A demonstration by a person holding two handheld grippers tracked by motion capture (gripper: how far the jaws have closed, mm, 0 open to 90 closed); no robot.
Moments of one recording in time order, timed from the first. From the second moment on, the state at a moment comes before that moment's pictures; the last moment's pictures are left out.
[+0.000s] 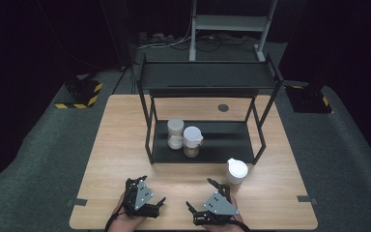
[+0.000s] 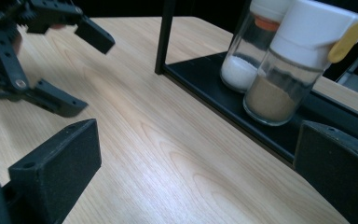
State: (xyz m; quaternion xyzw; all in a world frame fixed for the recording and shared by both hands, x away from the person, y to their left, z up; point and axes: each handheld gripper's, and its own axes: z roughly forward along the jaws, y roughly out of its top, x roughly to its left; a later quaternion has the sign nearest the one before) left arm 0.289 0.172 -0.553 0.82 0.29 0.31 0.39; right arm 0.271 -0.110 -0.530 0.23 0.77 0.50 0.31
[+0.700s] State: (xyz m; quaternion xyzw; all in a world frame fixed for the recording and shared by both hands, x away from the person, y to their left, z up) left arm 0.289 0.172 -0.553 0.82 0.29 0.30 0.39; right arm 0.262 -0.117 -0.501 0.23 0.75 0.54 0.30
